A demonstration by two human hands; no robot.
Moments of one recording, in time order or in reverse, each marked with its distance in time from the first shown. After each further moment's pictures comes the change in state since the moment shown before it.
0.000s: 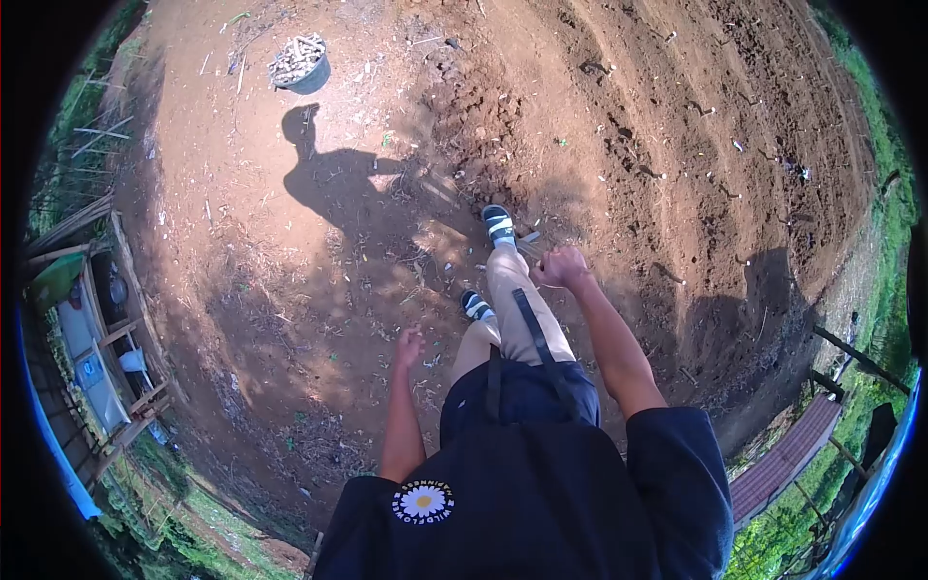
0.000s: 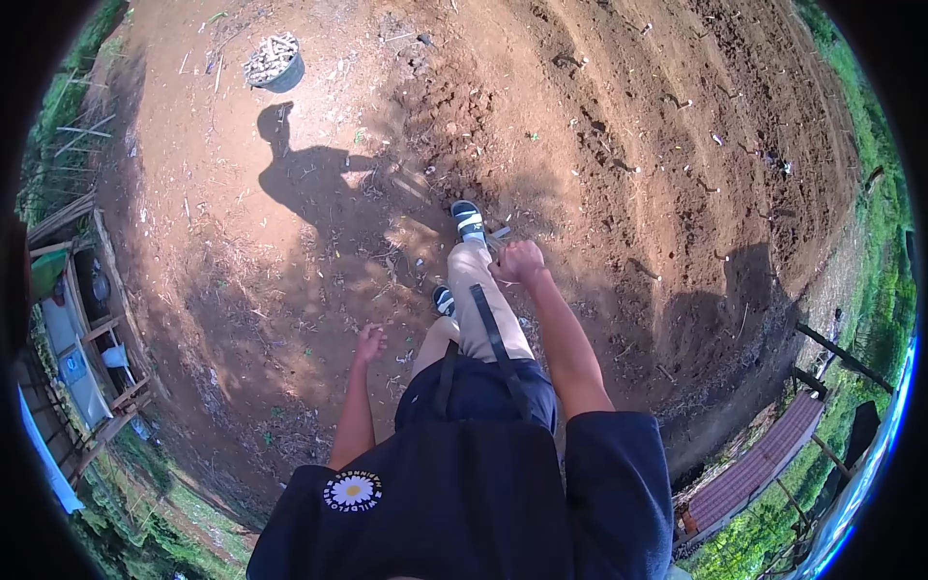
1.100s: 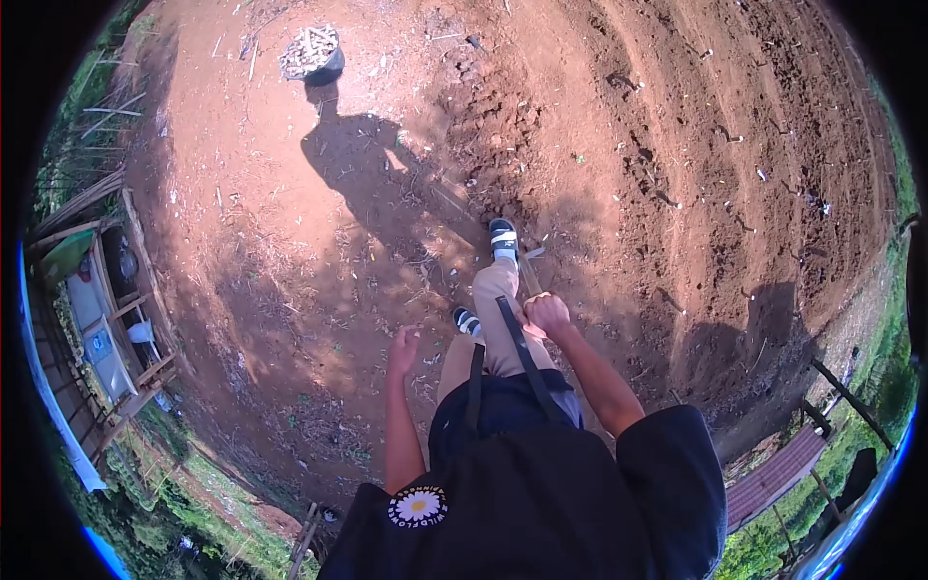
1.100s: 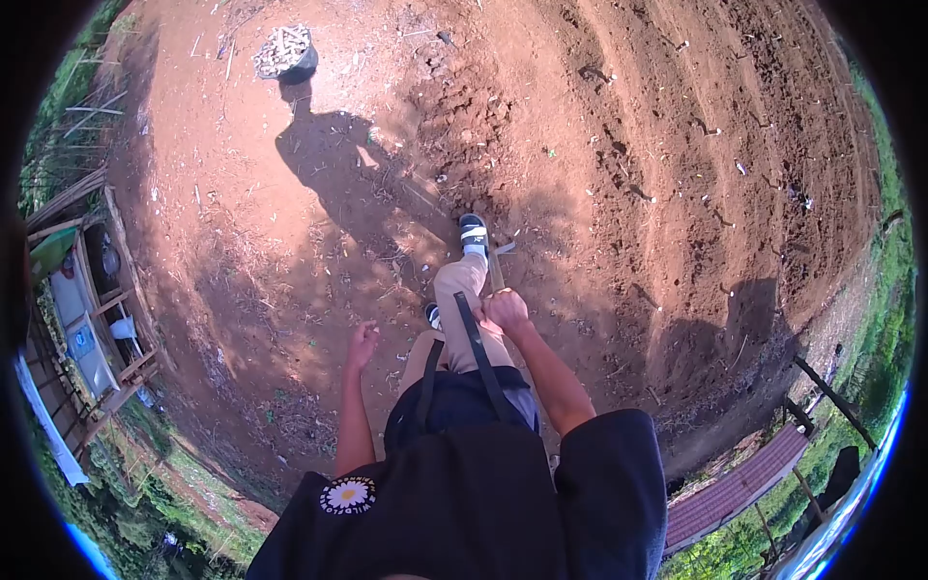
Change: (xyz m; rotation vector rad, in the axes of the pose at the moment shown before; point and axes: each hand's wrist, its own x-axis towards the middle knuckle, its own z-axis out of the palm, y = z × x) left_hand -0.020 0.124 0.007 0.407 0.092 0.126; right_hand 0.013 -0.002 0.016 0.002 -0.006 -0.233
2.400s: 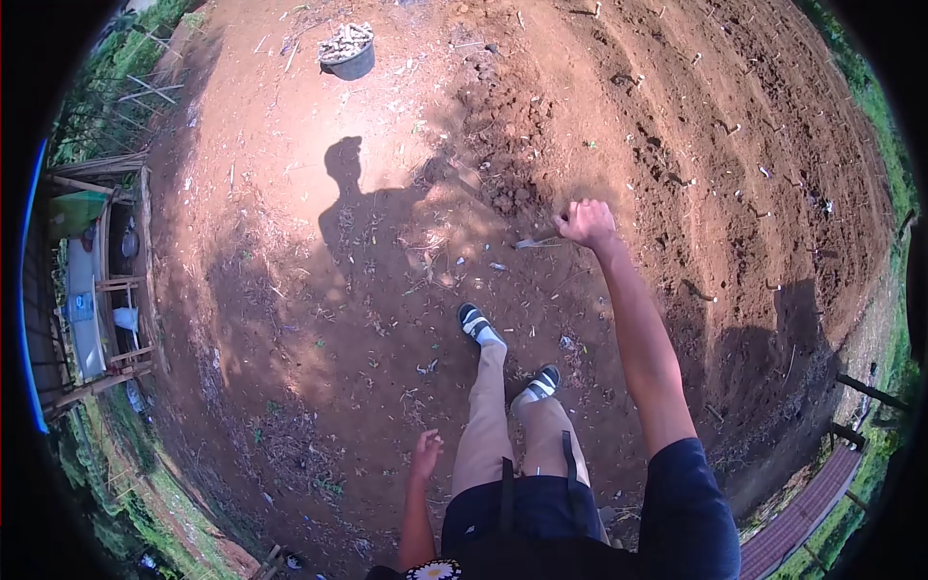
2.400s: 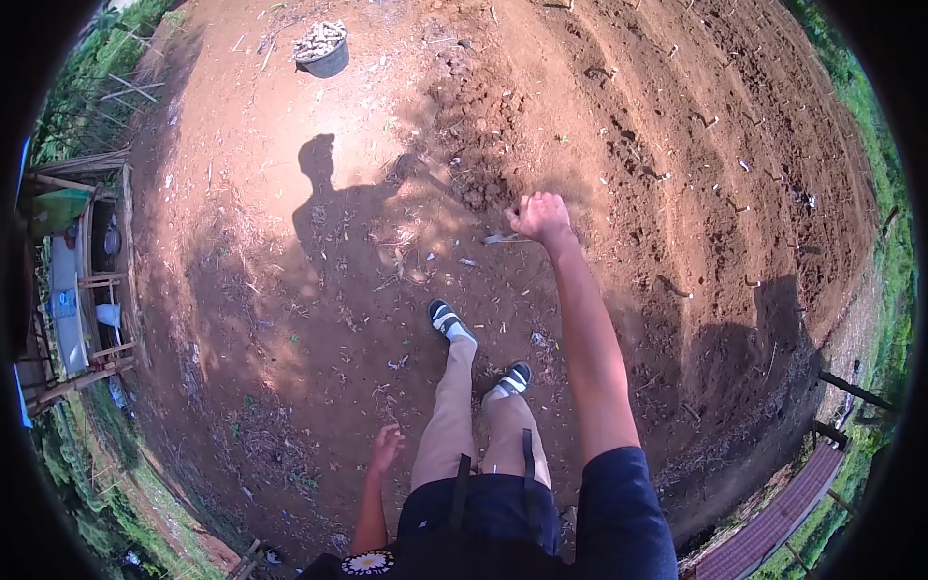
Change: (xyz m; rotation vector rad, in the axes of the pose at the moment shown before) left_hand -0.226 -0.349 0.209 -0.554 -0.055 -0.199; right_hand -0.036 -0.013 0.049 -0.173 0.376 0.272
